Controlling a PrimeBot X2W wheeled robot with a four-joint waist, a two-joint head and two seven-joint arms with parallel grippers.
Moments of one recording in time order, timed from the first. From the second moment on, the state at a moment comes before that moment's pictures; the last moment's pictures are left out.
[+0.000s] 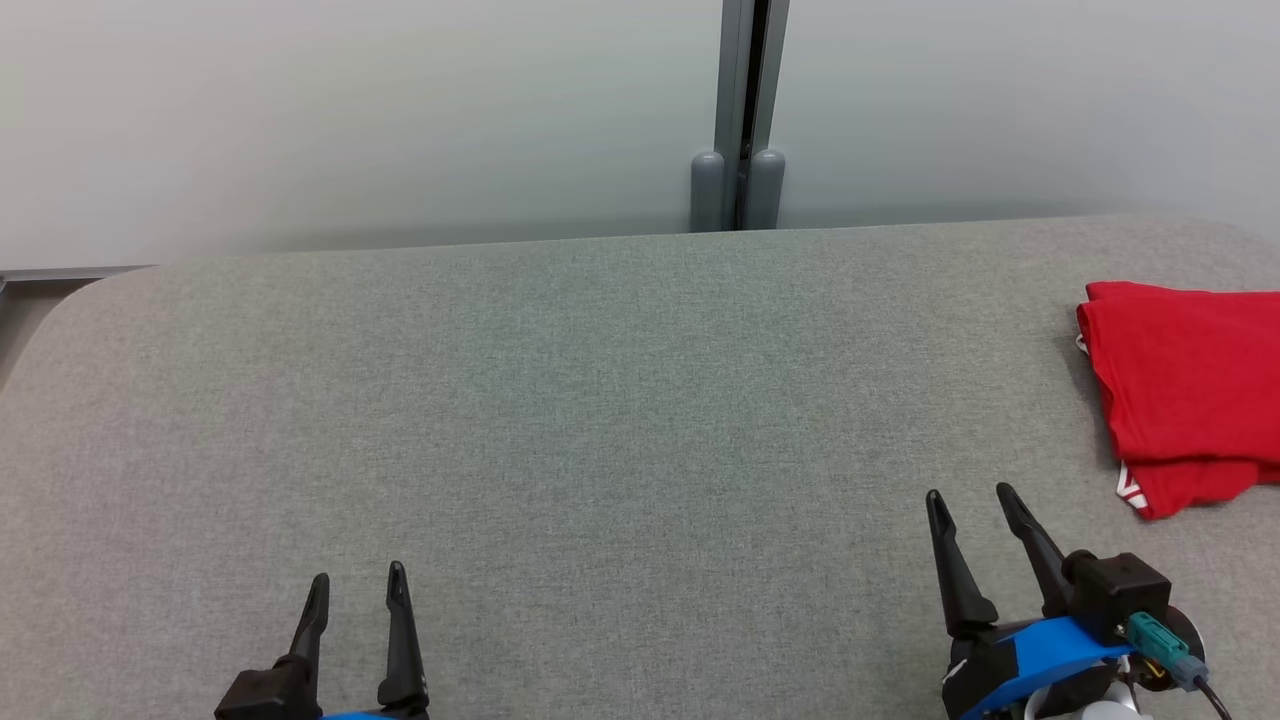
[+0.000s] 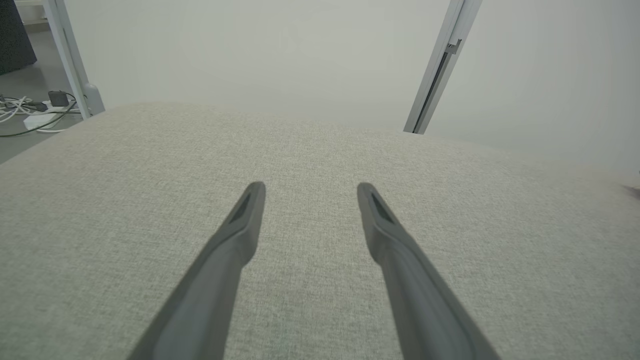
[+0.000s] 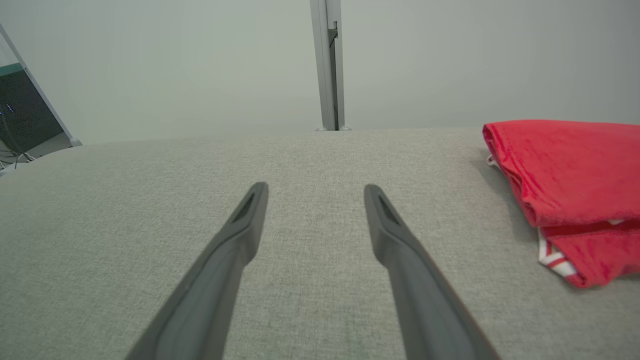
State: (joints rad) left arm 0.08 0.10 -0.17 0.24 -0.32 0.08 -0.26; right arm -0.11 -0.05 0.03 0.38 0.13 0.13 -0.26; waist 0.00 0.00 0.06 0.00
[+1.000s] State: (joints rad) left arm 0.07 0.10 -0.13 0.28 -0.56 0.05 -0.19; right arm -0.10 -0.05 0.01 0.39 0.42 0.13 -0.18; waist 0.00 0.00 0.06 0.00
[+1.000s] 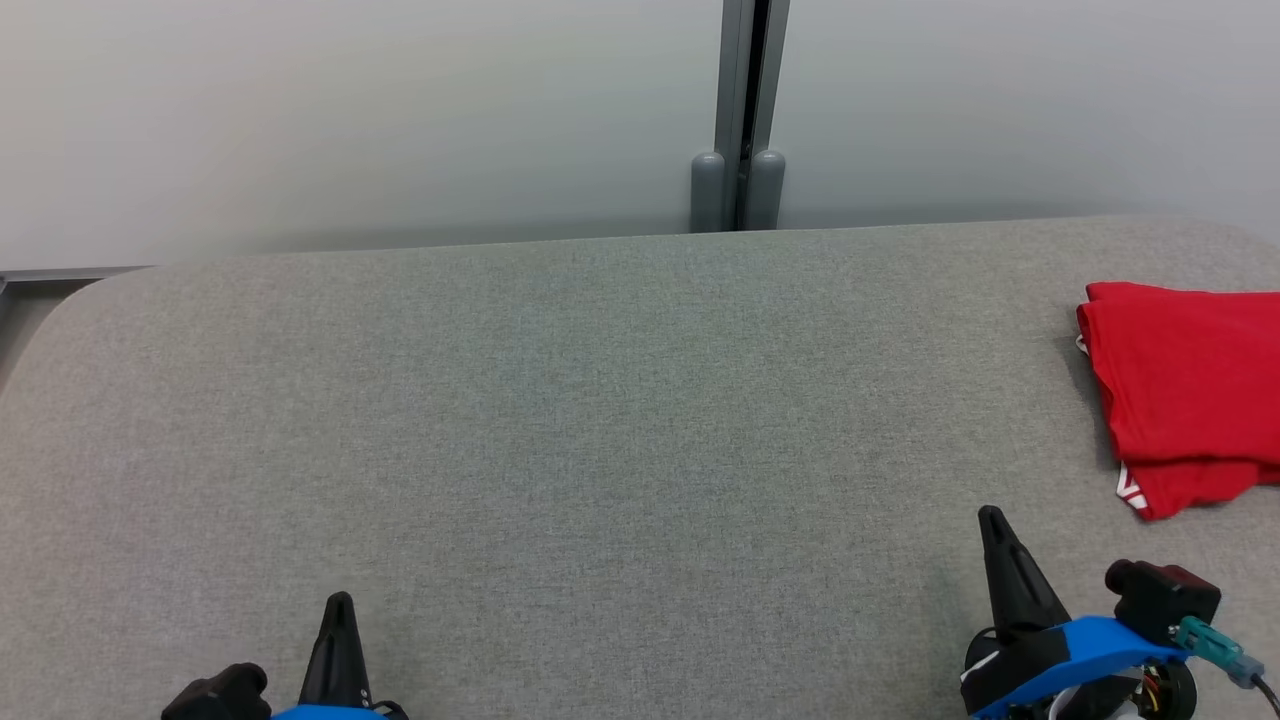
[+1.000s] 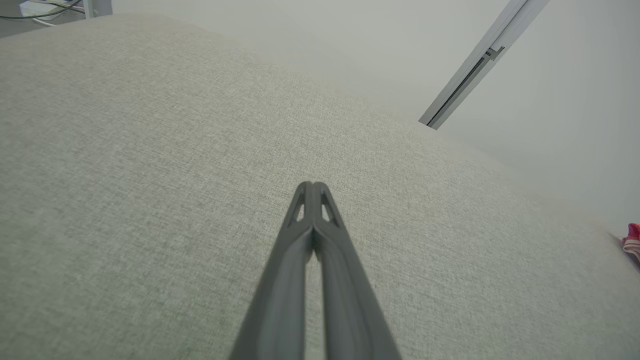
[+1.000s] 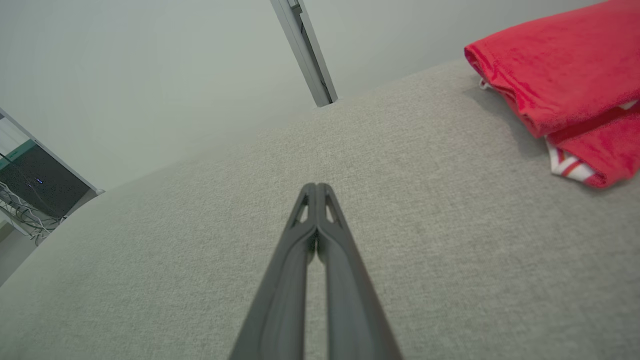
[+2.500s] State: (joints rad) left arm -0.02 0.08 -0.01 0.26 -1.13 -0.04 -0.03; right arm -0.10 -0.05 -0.06 0.31 1.06 0.13 -0.02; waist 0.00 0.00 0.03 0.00
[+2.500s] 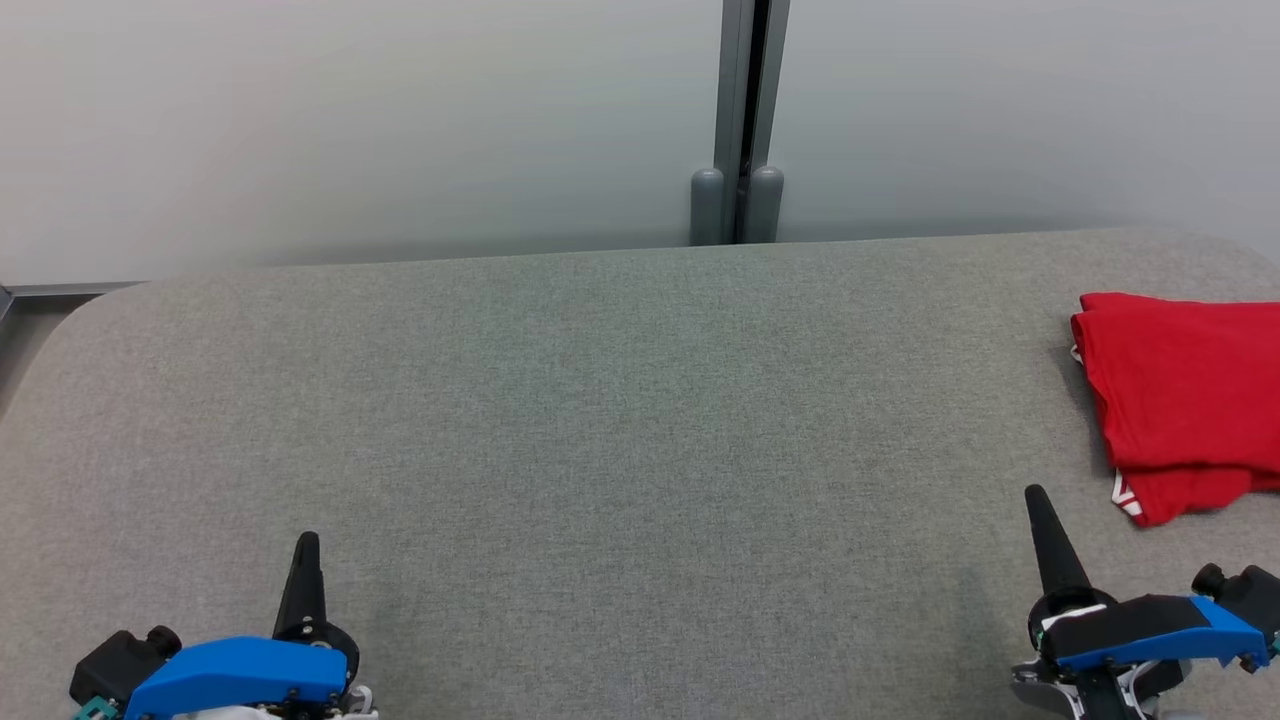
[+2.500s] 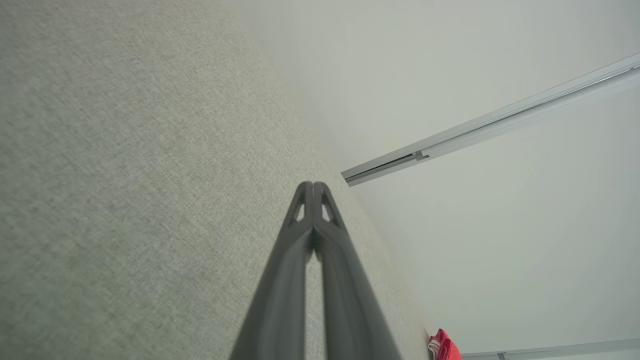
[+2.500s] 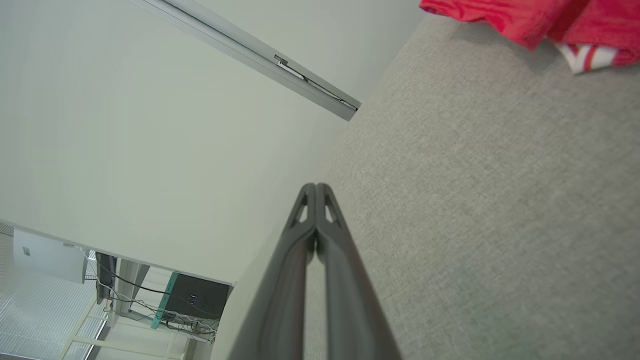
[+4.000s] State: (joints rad) left arm -0.08 0.06 0.08 0.25 -1.49 -0.11 0.08; right arm -0.10 -0.05 -0.10 0.26 1.47 0.13 0.08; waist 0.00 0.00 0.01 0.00
